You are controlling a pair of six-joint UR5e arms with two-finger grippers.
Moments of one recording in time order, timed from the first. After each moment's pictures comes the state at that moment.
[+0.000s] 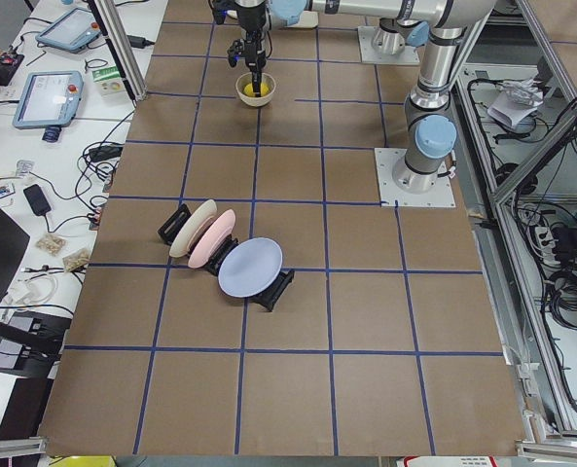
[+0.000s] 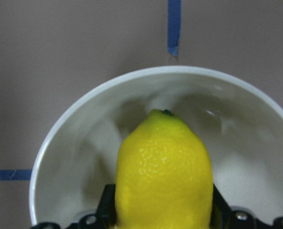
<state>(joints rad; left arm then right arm) -1.60 -1.72 -1.39 -1.63 1.55 0.04 1.96 -0.99 1.55 -2.11 -1.54 0.40</state>
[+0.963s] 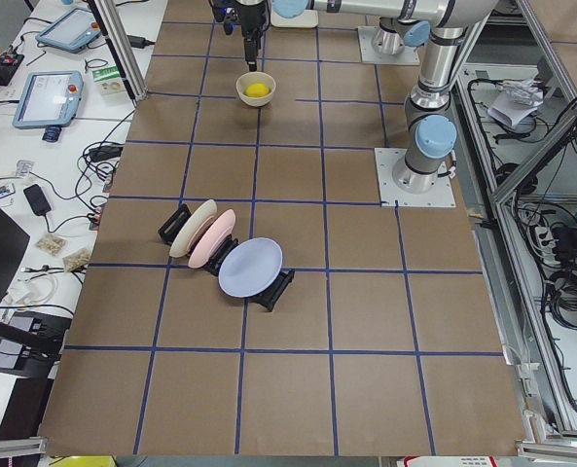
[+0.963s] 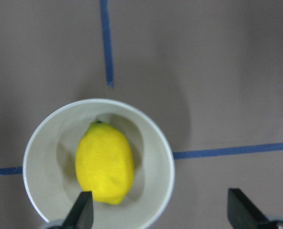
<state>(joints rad) -1.61 -1.71 -1.39 -1.63 1.56 0.04 1.84 -1.20 1.54 -1.95 -1.56 0.39</state>
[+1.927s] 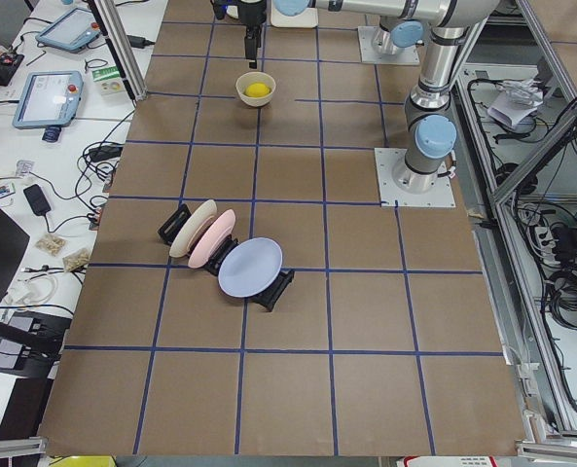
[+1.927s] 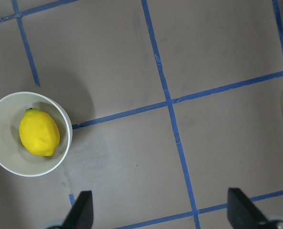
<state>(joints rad) -1.61 -1.70 -1.39 -1.63 1.56 0.04 1.63 -1.52 1.58 -1.67 -1.55 0.29</state>
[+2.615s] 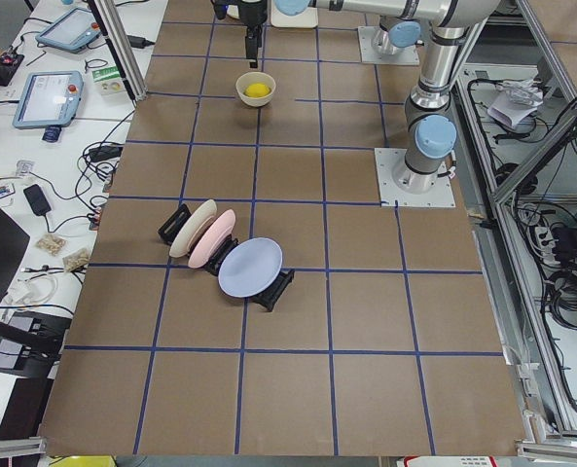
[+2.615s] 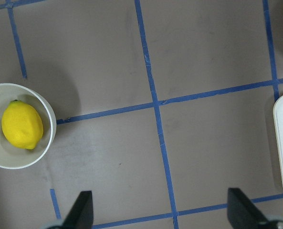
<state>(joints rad) -1.61 -1.70 -1.39 -1.63 1.56 0.04 1.58 -1.54 1.59 -1.65 -1.56 0.18</state>
